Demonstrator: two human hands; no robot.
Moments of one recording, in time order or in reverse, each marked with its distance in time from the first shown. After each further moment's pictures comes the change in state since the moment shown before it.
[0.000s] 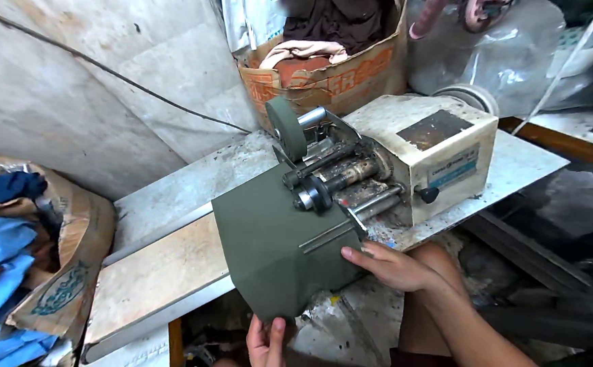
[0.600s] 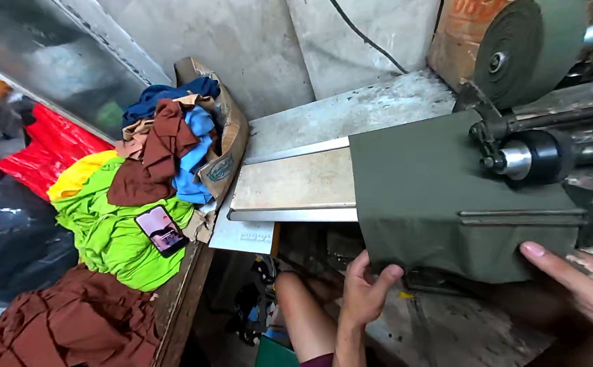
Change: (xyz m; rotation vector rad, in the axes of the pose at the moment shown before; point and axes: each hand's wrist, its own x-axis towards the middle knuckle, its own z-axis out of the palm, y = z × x) left_hand 0.001 0.004 0.015 0.009 -0.010 -0.028; right_hand -0.007 -0.002 0.009 0.100 0.133 -0.043
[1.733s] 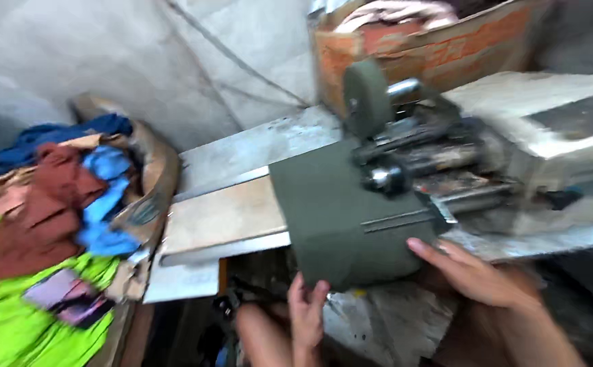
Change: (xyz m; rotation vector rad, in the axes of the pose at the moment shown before) left_hand -0.003 0.003 0.001 0.008 0.118 0.002; right_hand 0.001 0.008 -0.003 -0.106 0.004 -0.013
